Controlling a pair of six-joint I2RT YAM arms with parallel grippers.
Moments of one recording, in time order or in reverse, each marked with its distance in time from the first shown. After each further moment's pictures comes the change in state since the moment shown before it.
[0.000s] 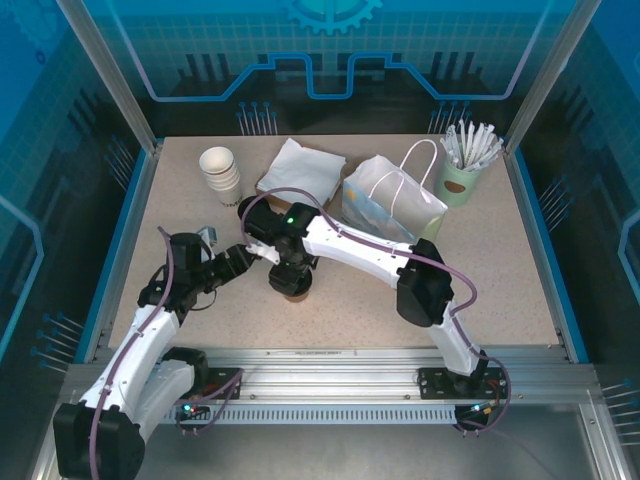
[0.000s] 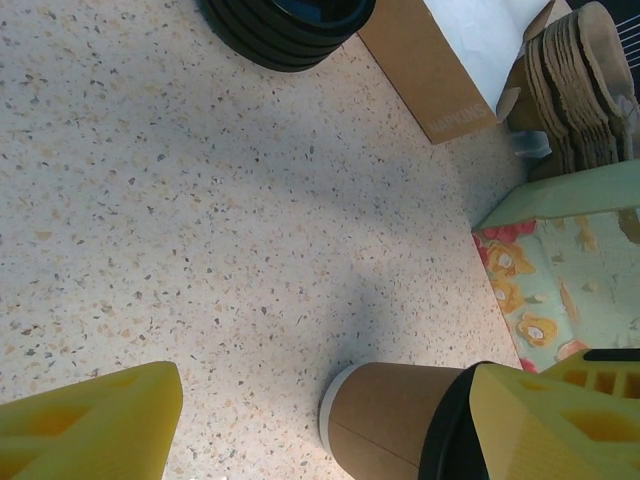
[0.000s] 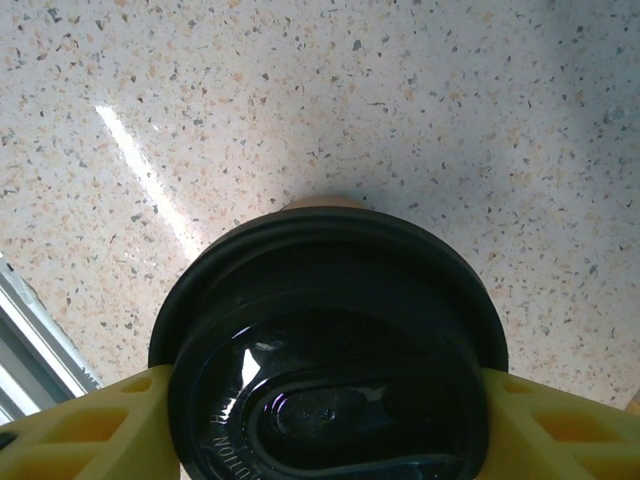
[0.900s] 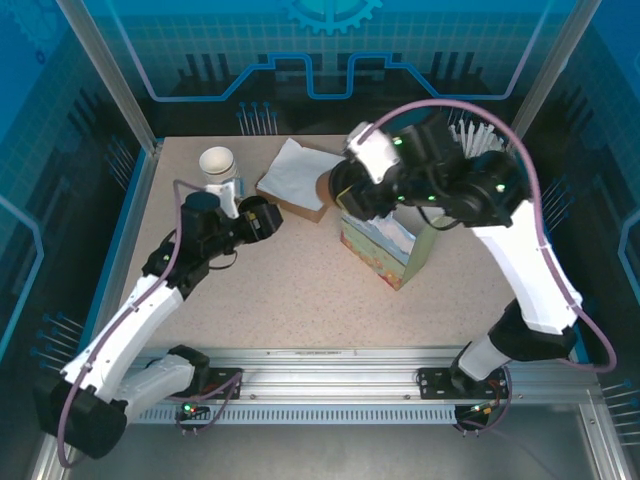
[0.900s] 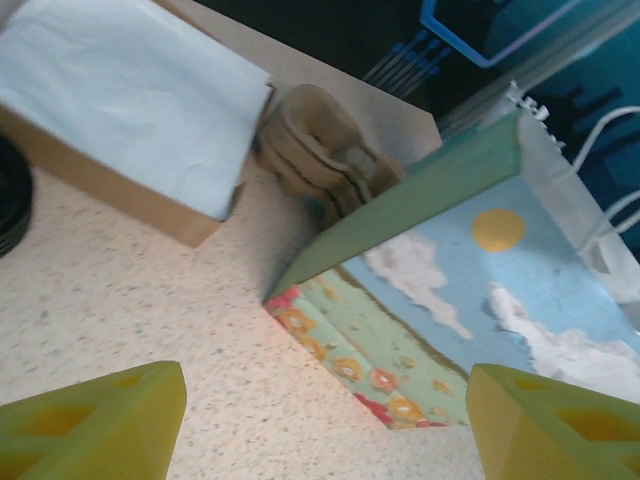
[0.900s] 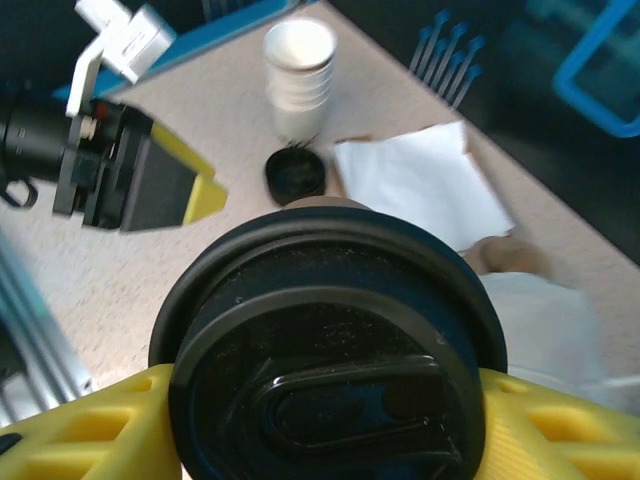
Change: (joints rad) left arm -0.284 0.201 0.397 0.113 -0.058 0.020; right arm -0.264 -0.594 0.294 -0.120 0.007 -0.039
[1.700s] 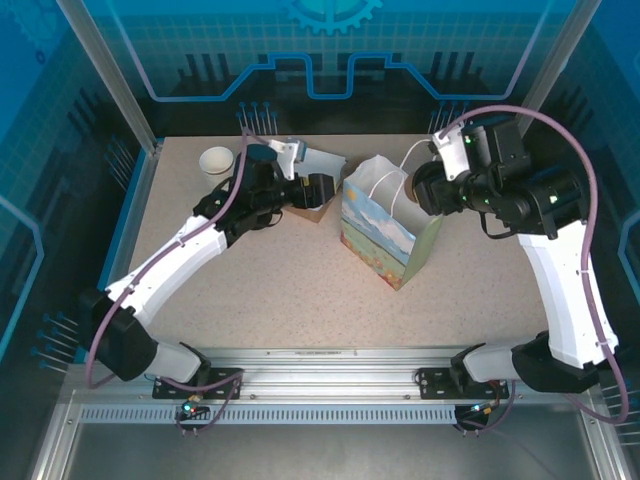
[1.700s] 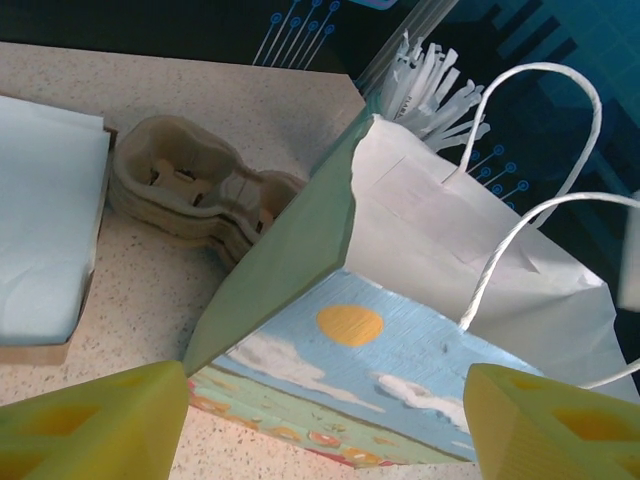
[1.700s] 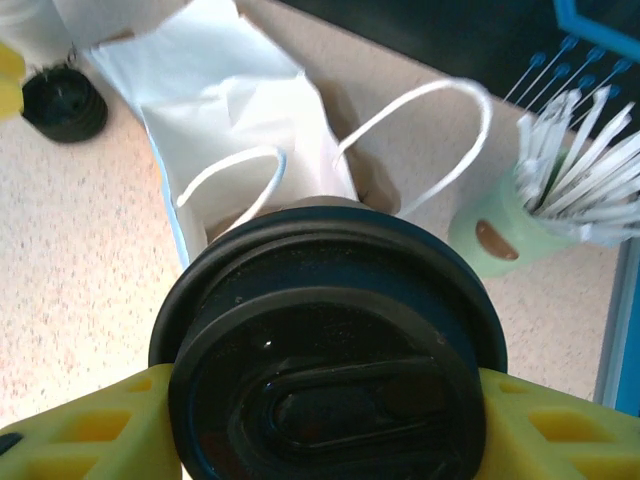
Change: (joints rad) left arm -0.148 0.414 0.402 0.013 0.033 0.161; right arm -0.344 -0.202 -0.309 -0.061 0.076 0.045
